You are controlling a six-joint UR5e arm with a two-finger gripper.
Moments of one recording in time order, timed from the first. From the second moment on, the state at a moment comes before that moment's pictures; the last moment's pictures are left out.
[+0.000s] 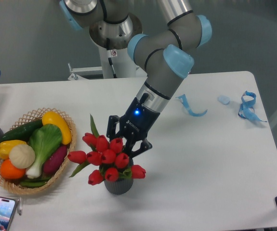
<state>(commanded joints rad) 2.57 -1.83 -1.81 -0.72 0.67 1.15</state>
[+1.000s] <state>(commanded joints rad) 2.65 -1.76 -1.79 -0.72 0.48 1.01</state>
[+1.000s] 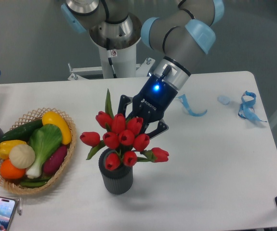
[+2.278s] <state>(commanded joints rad) 2.73 -1.75 -1.64 -0.72 0.38 0.76</state>
